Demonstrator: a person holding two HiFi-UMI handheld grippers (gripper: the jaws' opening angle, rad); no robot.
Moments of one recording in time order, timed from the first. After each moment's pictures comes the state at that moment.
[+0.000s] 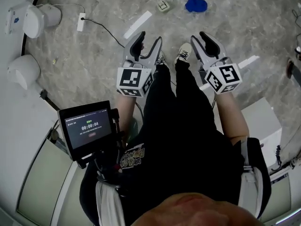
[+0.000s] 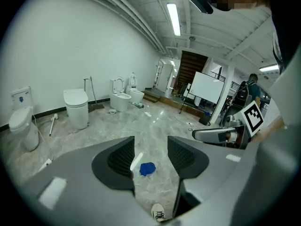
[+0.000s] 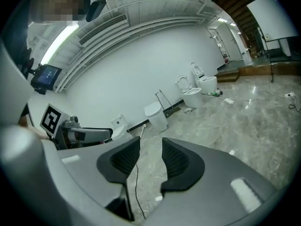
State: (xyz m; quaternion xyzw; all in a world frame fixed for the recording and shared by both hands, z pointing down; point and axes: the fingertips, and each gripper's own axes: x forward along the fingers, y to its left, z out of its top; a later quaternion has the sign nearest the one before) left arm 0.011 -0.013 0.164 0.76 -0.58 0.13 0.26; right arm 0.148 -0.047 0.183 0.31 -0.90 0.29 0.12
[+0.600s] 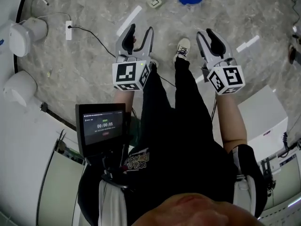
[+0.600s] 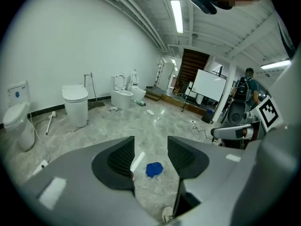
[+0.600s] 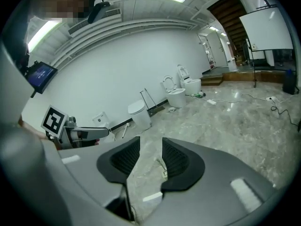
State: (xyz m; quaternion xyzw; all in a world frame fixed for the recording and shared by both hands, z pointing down) left arm -0.019 -0.078 0.306 0.75 -0.59 0.14 0.27; right arm 0.170 -0.090 0.309 0.39 -0.86 0.30 0.14
